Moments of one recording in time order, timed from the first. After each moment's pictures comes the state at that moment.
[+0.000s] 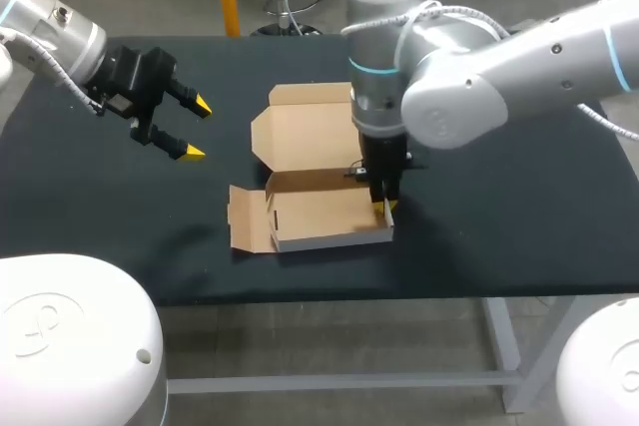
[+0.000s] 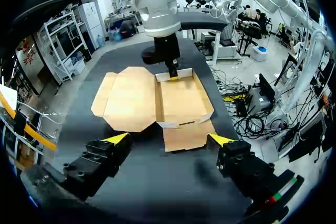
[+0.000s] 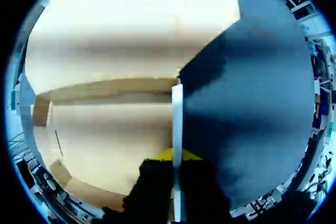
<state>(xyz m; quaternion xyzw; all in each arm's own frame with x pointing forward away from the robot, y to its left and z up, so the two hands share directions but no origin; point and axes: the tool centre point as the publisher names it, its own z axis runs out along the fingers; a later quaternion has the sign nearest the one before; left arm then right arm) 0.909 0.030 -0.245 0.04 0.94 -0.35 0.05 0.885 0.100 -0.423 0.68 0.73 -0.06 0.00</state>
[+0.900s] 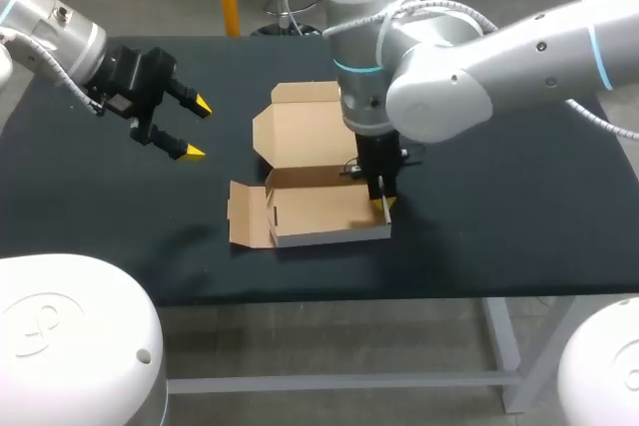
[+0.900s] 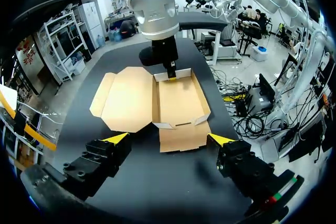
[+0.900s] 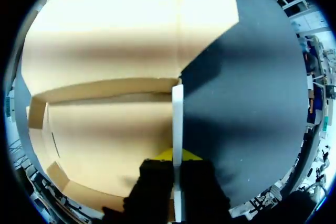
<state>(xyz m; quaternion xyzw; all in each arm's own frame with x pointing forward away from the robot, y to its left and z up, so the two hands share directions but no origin) 0.909 0.030 -0.245 0.04 0.94 -0.35 0.05 0.890 0.103 -0.421 0.69 0.72 -0.07 0.02</state>
